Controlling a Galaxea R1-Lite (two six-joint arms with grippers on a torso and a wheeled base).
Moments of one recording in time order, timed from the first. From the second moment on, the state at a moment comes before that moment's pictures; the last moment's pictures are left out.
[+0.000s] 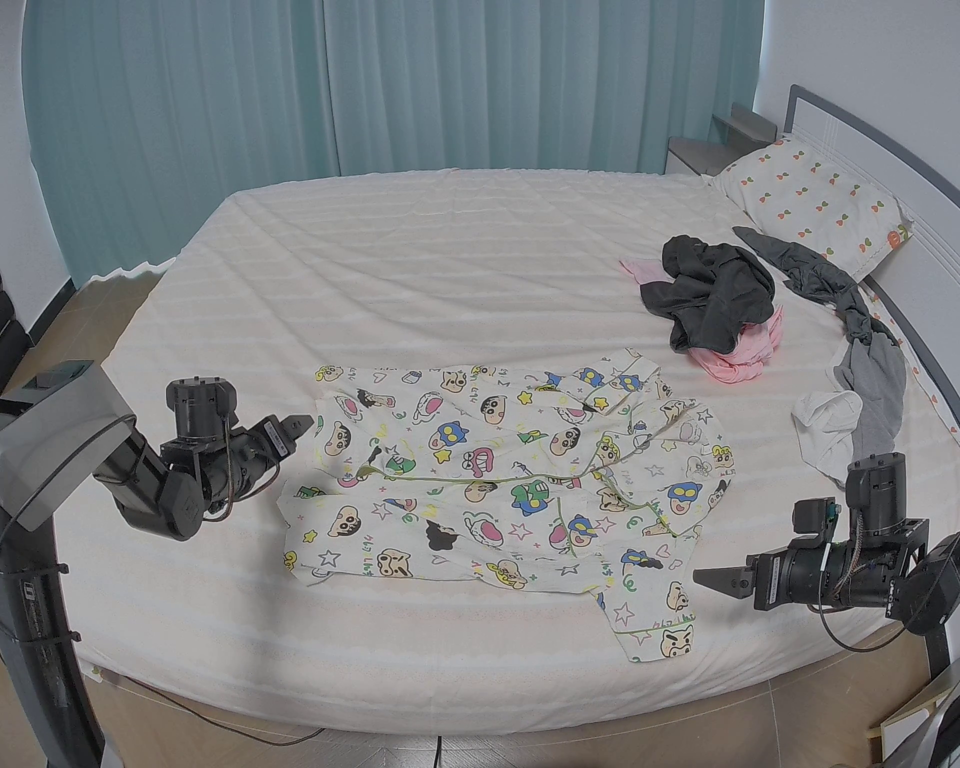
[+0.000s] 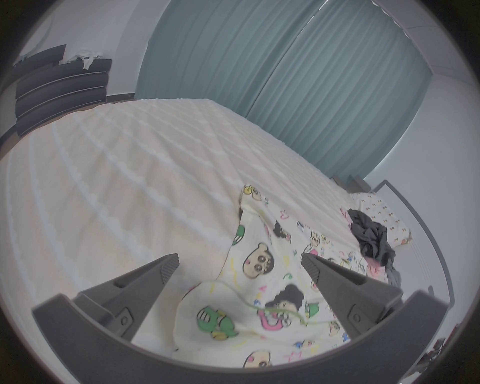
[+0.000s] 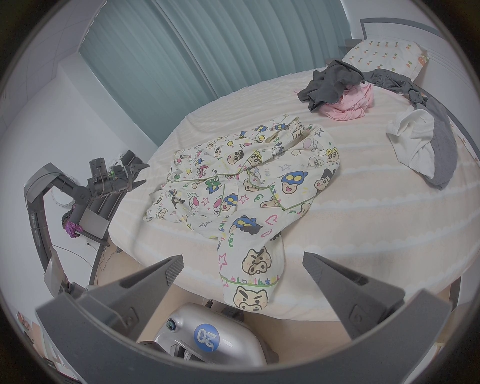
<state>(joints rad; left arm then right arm) -0.06 2.22 -0.98 -0.83 -0.04 -0.58 0.23 1.71 -0.32 -0.74 0.26 0.19</state>
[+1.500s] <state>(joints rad) -0.34 2.30 -0.31 -1.30 0.25 -0.22 0.24 1.69 -0.32 -0.74 0.27 0.19</state>
